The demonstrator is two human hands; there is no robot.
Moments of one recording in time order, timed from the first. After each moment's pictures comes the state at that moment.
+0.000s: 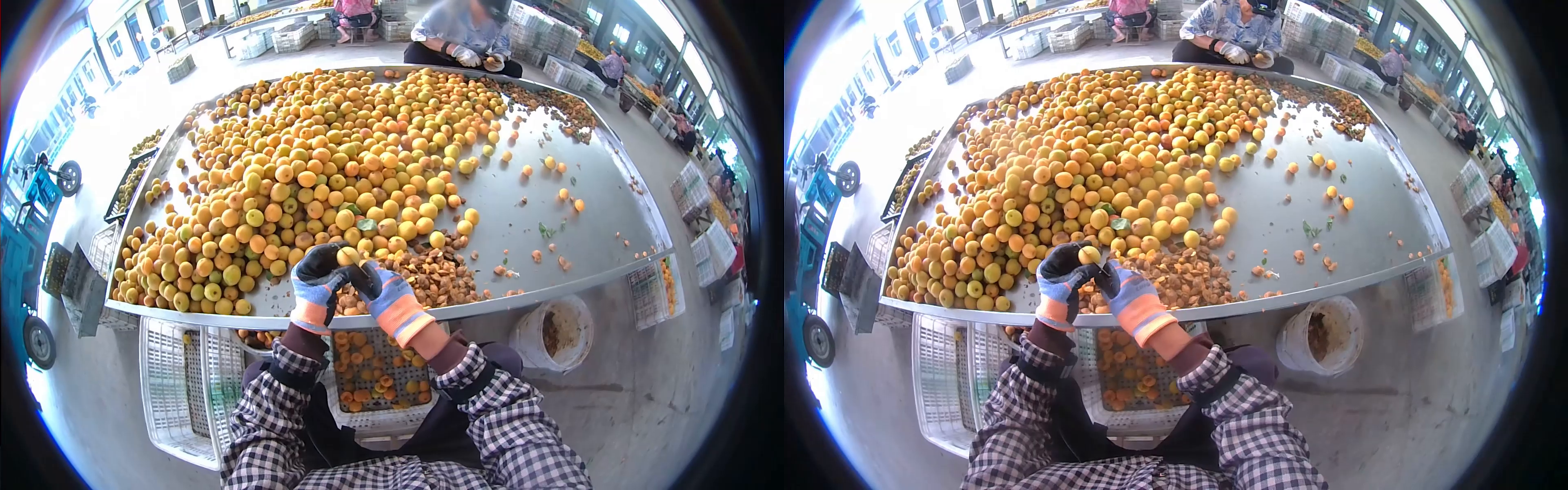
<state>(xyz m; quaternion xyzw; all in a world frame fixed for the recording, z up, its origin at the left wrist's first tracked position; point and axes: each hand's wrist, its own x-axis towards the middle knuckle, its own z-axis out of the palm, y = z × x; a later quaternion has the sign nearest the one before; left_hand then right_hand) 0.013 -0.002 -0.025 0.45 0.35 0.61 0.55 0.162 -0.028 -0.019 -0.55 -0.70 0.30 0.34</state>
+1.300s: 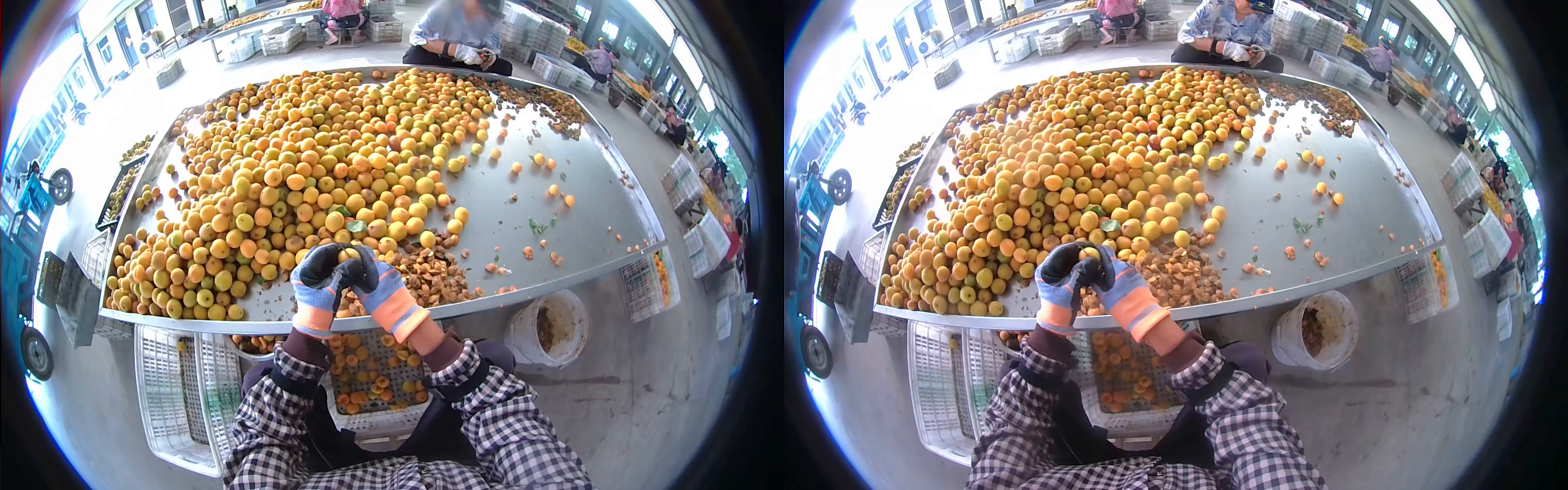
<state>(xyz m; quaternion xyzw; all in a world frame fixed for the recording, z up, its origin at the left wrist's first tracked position) 0.027 -0.003 -0.024 0.51 0.36 0.62 0.48 0.165 -0.018 -0.014 -0.48 -0.70 0.30 0.44</state>
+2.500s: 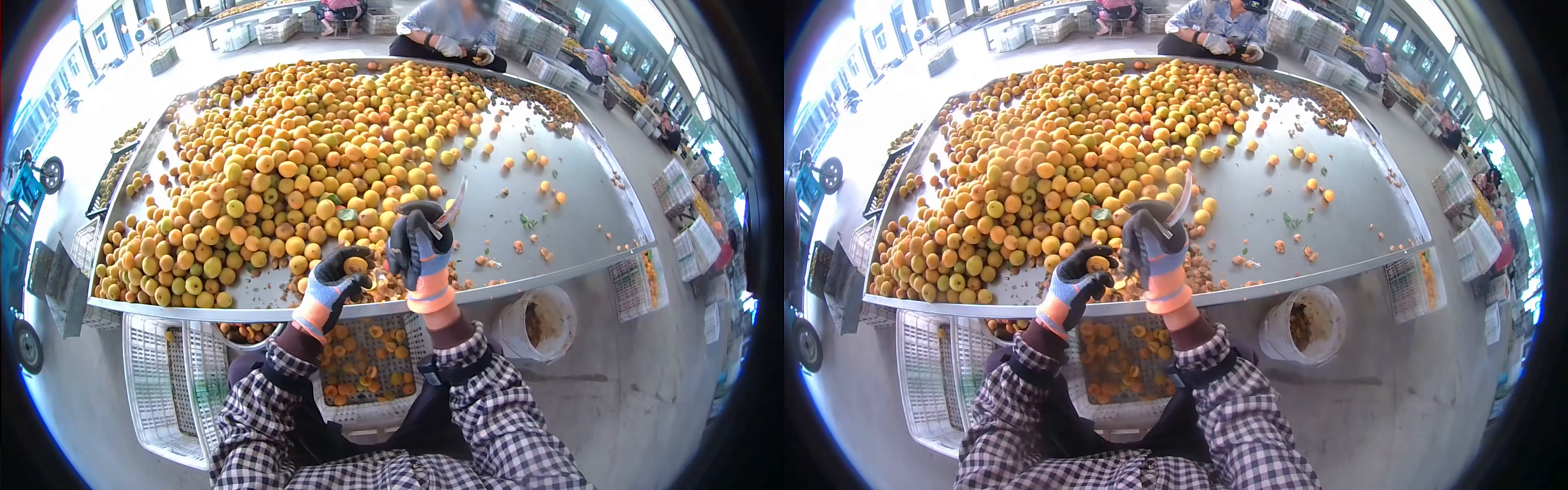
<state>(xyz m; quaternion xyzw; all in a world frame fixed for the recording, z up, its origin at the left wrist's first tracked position) 0.038 -0.026 -0.011 0.45 0.35 0.44 0.69 0.204 -0.015 0.032 -0.26 -0.39 0.52 0.72</state>
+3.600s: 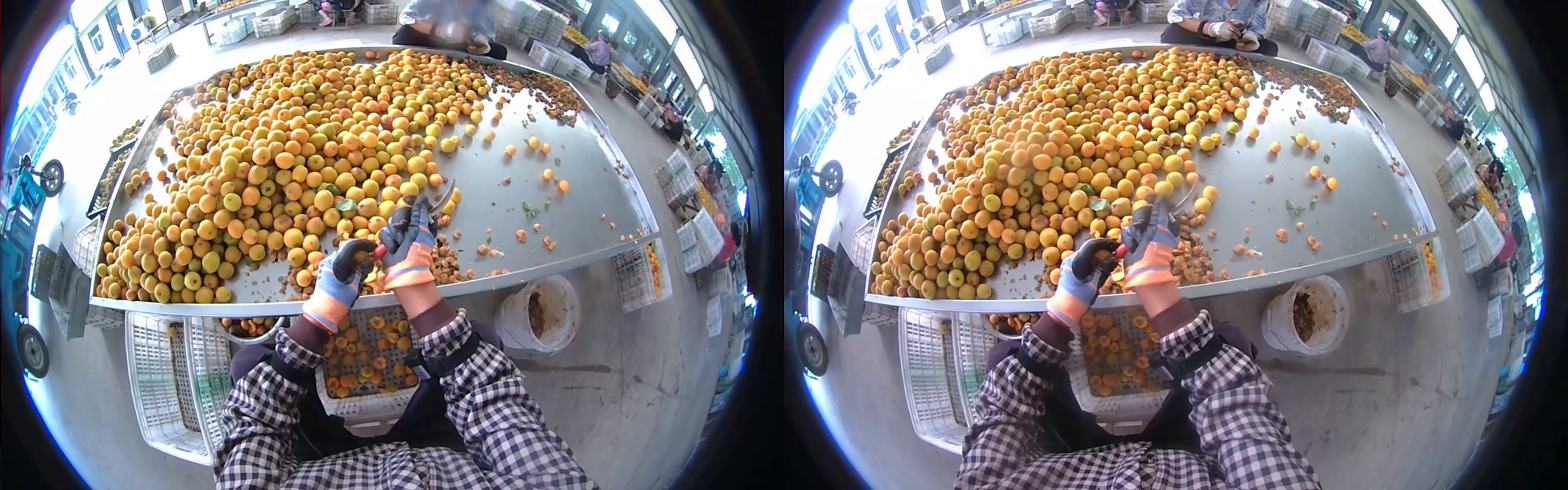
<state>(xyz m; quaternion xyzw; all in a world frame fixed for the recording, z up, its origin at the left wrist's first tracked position) 0.055 -0.020 -0.024 0.71 0.39 0.44 0.38 0.195 0.011 -0.019 -0.35 -0.06 0.57 0.74</state>
